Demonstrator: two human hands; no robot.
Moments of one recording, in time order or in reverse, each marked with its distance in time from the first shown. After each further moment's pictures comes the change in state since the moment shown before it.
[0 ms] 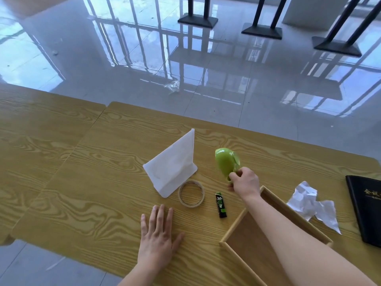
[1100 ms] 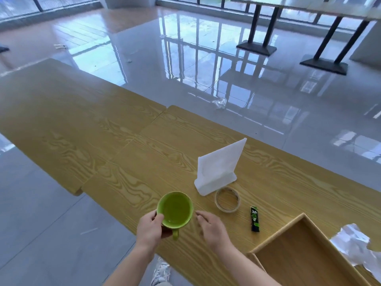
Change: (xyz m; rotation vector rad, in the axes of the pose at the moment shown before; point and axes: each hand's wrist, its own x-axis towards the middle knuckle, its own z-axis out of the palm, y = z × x) left_hand -0.063 -0.058 -0.068 -1.488 0.264 -0.783; right_hand -0.159 -0.004 0.121 0.001 -0.653 -0.229
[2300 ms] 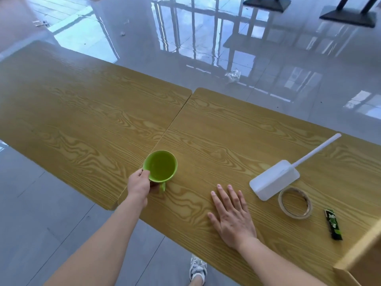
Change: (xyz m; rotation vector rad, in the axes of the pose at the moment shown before) left_hand 0.241 0.078 -0.162 -0.028 0.144 -0.056; right_hand 0.115 -0.016 0.124 -1.105 0.185 -0.317
